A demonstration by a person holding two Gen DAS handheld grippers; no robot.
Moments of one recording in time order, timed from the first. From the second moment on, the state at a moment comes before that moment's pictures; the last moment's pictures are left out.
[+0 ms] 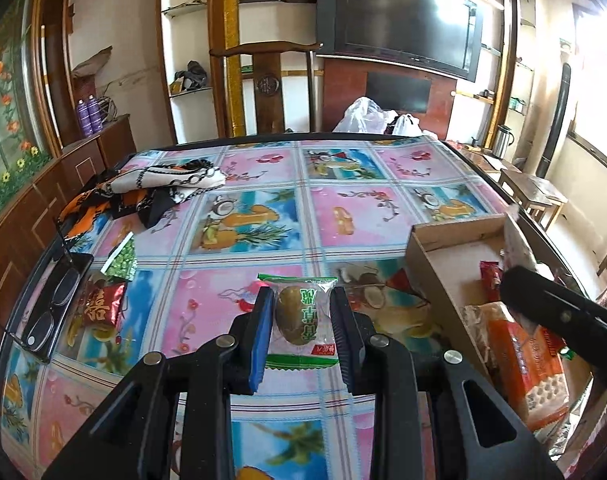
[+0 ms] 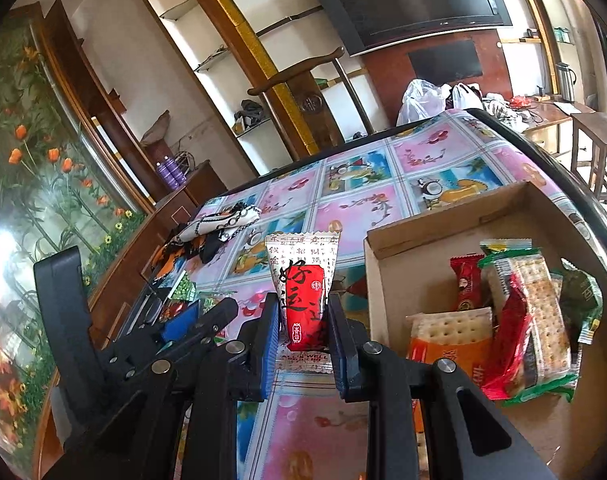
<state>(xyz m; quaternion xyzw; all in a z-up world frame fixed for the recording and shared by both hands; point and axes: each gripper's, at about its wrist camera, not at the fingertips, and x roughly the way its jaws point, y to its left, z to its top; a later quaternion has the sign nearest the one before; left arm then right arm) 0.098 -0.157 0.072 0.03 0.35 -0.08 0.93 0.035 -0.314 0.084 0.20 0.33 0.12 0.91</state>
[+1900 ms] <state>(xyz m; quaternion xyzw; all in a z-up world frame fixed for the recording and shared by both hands) 0.002 -0.303 0.066 0.15 0.27 -0.21 0.93 0.018 -0.431 0.079 0.26 0.33 0.03 0.91</state>
